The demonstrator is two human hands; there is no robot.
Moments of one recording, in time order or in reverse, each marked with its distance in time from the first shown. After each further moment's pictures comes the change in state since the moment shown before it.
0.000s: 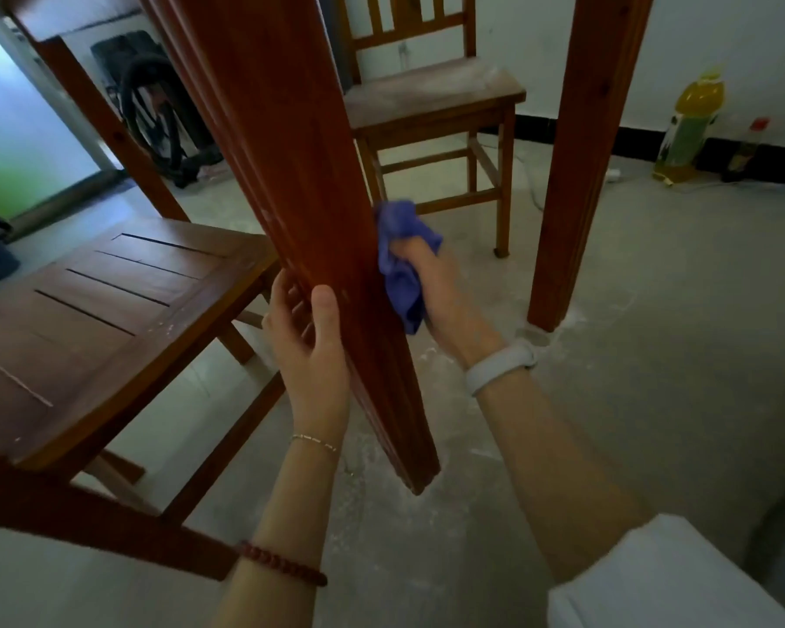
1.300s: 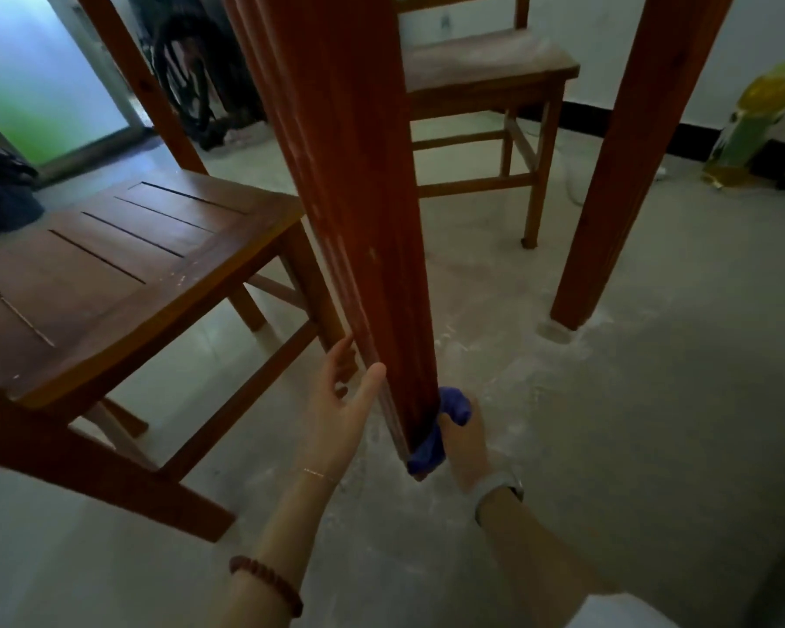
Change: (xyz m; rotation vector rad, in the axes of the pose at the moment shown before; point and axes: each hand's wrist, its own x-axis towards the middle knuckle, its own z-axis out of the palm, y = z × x) left_hand -0.039 -0.078 -0.037 0.376 -0.241 -0.268; right_hand -0.099 0.196 -0.043 -0.291 0.263 0.524
